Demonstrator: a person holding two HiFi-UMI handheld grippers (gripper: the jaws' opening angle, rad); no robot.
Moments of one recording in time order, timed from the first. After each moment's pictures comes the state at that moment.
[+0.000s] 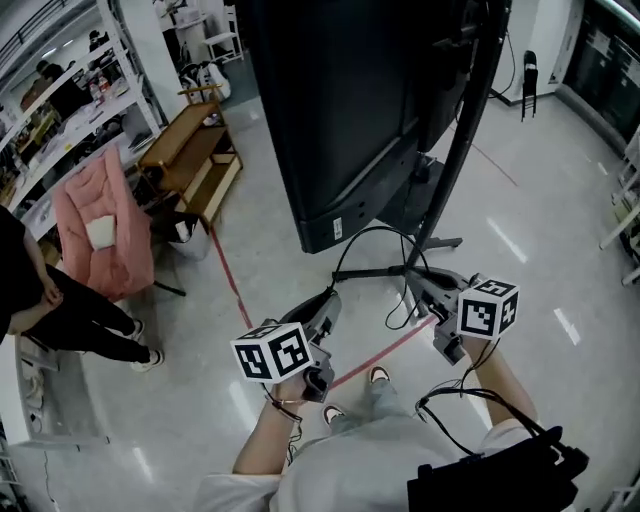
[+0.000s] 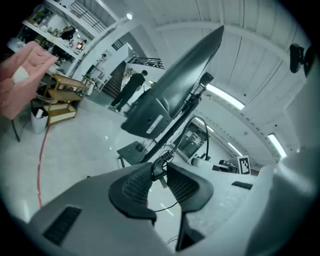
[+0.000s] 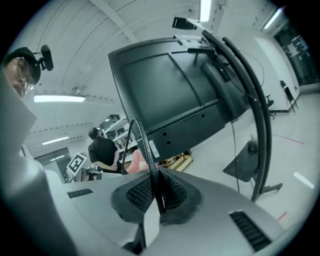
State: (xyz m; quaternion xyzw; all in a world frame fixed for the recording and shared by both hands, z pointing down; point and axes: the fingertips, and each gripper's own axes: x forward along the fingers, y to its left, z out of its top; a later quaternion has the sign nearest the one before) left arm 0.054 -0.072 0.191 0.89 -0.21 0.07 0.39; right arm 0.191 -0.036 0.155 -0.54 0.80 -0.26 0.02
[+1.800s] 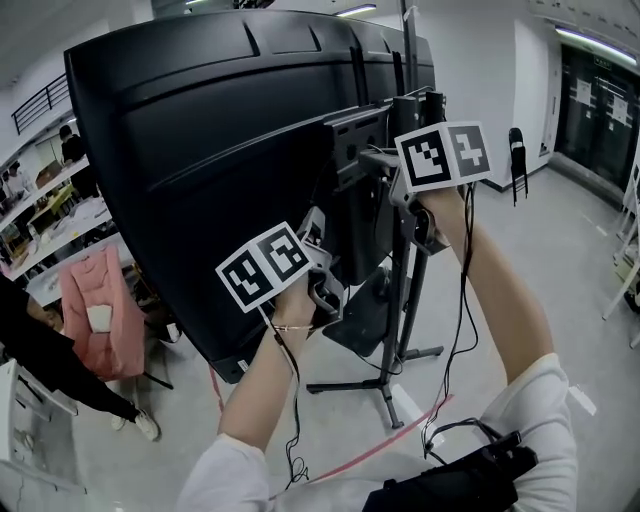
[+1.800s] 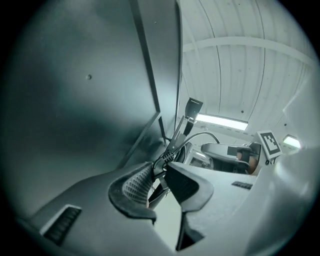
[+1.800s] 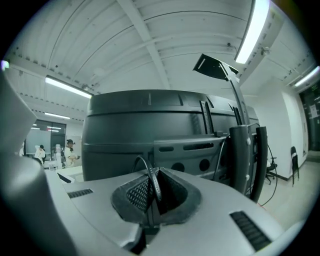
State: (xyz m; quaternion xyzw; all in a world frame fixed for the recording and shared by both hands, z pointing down) left arm 0.366 -0.196 -0.128 0.91 -0.31 -0.14 0.25; right arm 0.453 -0.167 -0.219 -0.58 0.81 -0.06 -0.03
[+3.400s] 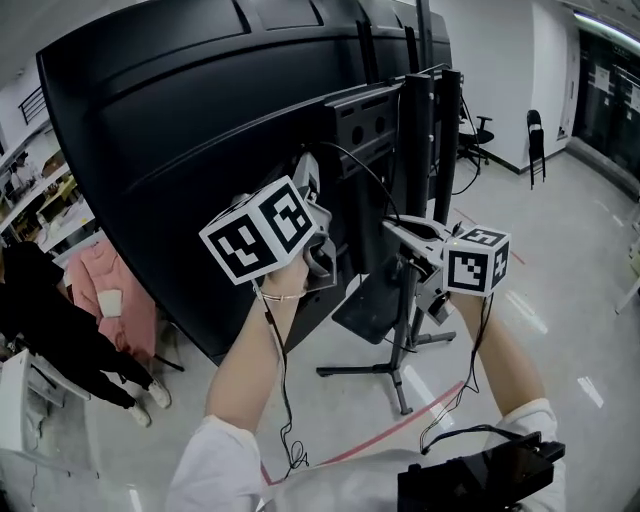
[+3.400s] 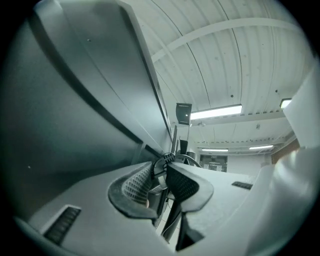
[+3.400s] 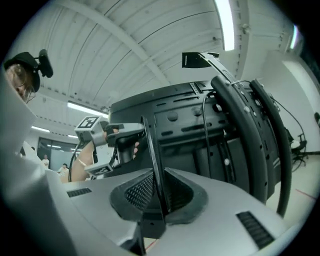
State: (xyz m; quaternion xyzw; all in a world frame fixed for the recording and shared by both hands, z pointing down) left arm 0.364 -0.208 -0.197 0.92 -0.36 -0.15 0.10; right arm 0.457 -0.136 -0.086 -0.47 0.88 -0.06 0.08
